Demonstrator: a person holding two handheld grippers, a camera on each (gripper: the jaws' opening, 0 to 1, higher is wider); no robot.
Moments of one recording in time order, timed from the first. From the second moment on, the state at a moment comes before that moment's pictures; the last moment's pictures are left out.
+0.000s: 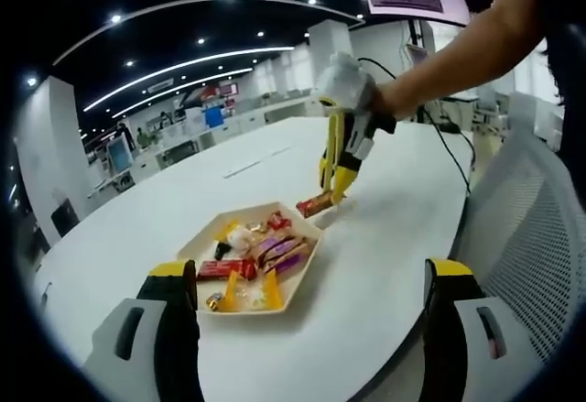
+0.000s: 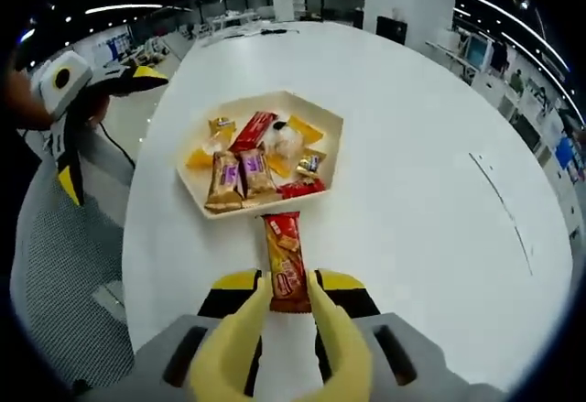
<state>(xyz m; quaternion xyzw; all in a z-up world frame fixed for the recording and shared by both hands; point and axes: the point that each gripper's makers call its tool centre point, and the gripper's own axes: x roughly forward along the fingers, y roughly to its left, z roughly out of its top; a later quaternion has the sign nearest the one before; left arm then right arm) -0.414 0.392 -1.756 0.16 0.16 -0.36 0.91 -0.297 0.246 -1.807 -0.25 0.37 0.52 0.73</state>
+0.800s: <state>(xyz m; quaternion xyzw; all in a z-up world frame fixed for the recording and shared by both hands) -0.417 0.388 -1.753 0.16 0.15 -0.37 0.90 -0.270 0.243 -1.738 -0.27 0.36 0.49 0.75</state>
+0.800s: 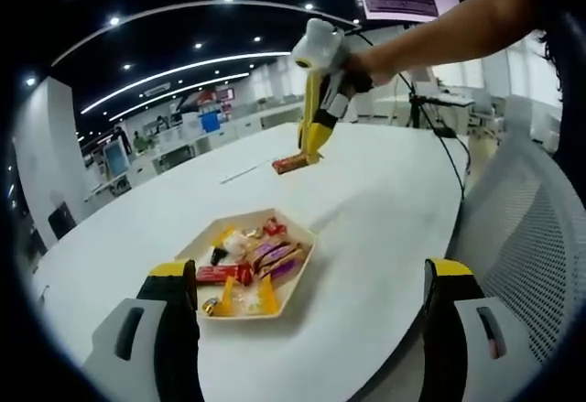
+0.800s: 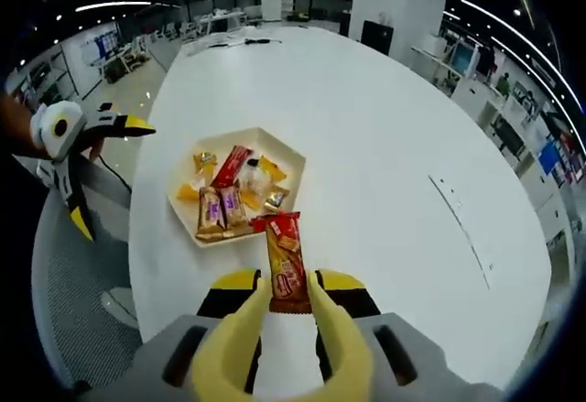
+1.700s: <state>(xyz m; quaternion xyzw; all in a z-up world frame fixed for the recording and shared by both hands) -0.417 0.387 -1.753 0.16 0.15 -0.37 0.90 -0.259 0.339 -1.717 -0.27 0.34 0.52 0.73</state>
